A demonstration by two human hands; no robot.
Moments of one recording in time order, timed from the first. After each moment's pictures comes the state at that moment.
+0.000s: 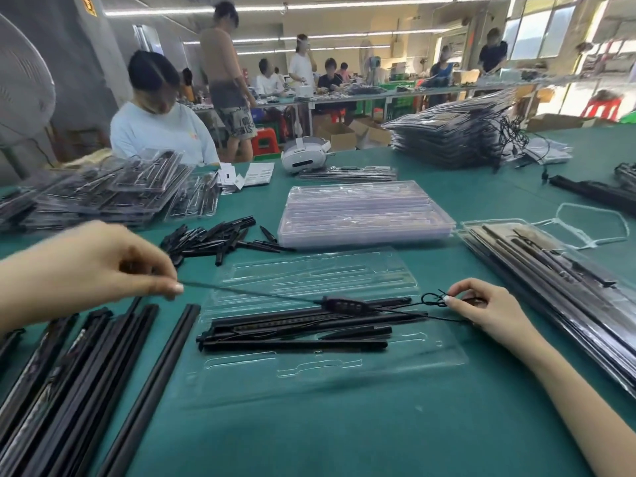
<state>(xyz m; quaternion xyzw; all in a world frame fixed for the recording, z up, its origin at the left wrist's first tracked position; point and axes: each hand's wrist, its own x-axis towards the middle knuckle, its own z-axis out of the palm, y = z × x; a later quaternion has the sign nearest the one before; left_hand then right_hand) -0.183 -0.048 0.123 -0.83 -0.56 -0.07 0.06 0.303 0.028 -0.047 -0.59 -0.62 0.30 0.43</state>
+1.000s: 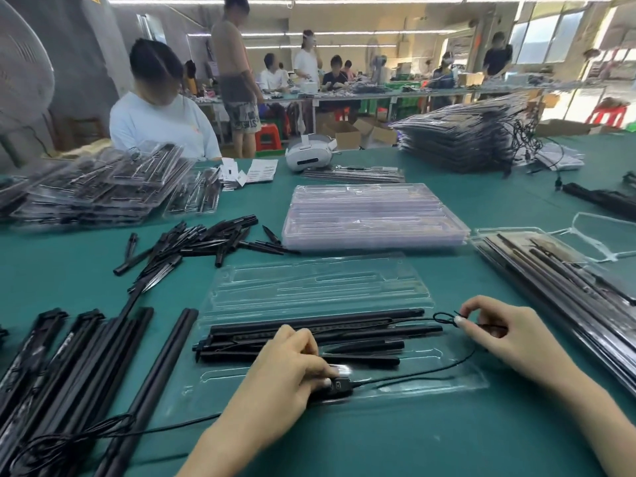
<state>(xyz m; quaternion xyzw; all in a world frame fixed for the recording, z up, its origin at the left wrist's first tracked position) -0.034 -0.045 -0.032 -0.82 -0.49 -0.25 -0.14 0.300 0.015 -0.041 -0.56 -0.74 0.14 0.34</state>
